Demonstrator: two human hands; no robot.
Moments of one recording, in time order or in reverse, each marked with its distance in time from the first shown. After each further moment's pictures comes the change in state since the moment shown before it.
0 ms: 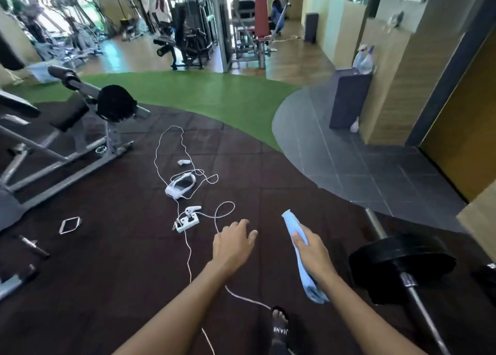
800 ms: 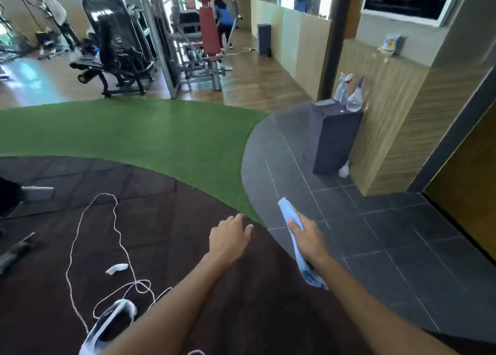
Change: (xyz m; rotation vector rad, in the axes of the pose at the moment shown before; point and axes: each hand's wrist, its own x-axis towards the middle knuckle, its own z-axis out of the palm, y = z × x) left_hand 0.888 0.138 -0.148 0.047 -0.037 0.200; right_hand 0.840 -0.264 -0.070 -0.033 0.225 0.028
